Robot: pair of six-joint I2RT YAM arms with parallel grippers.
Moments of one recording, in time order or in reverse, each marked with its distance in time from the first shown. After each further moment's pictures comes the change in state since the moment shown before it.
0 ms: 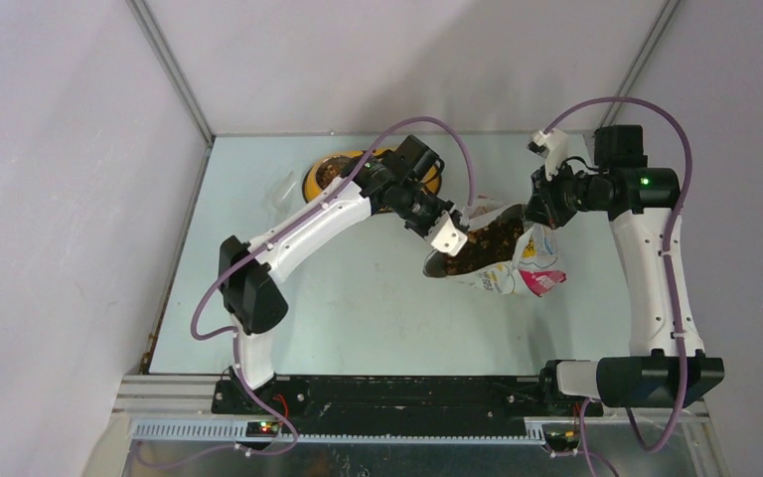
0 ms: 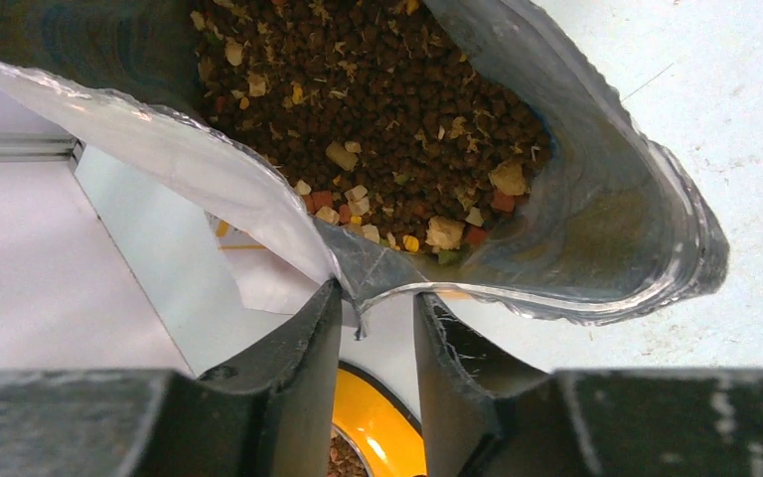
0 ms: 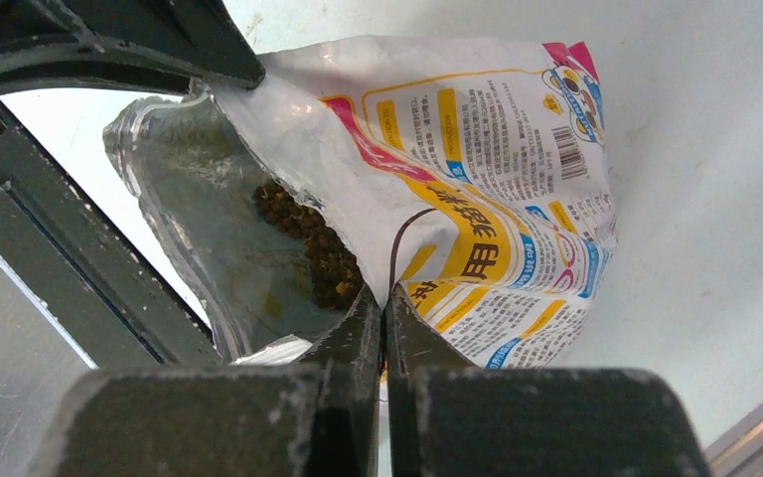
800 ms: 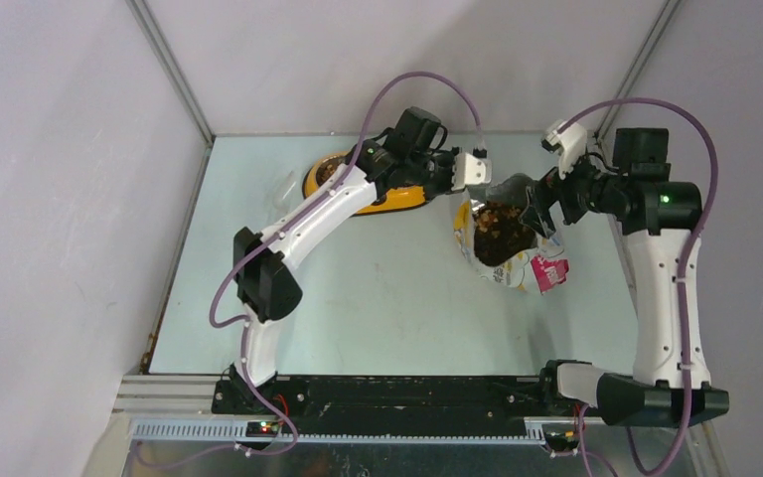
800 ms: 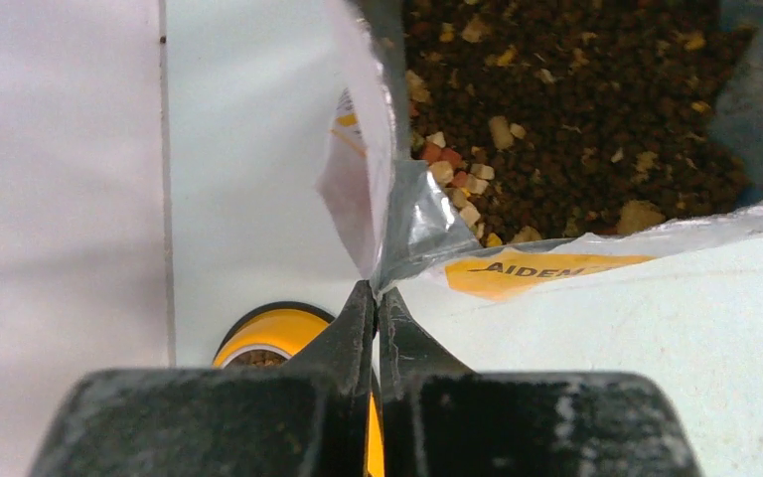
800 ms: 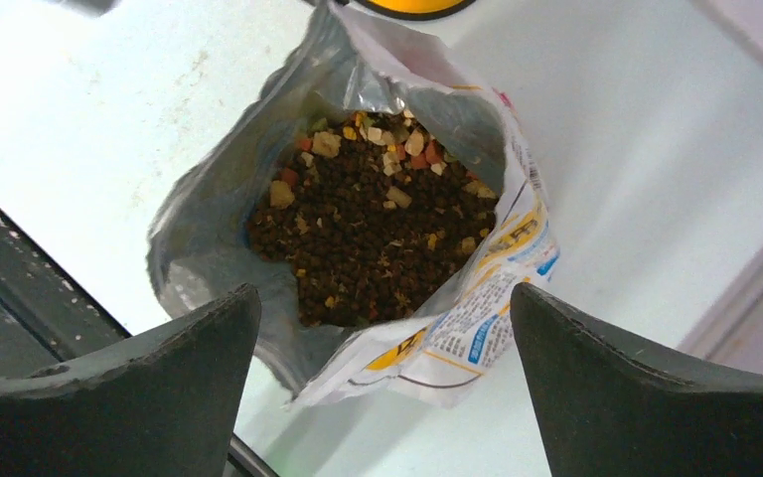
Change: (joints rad) left arm 0.045 0.100 0.146 0.286 -0.143 -0.594; right arm -0.026 -0.068 0.031 0.040 0.032 -0.029
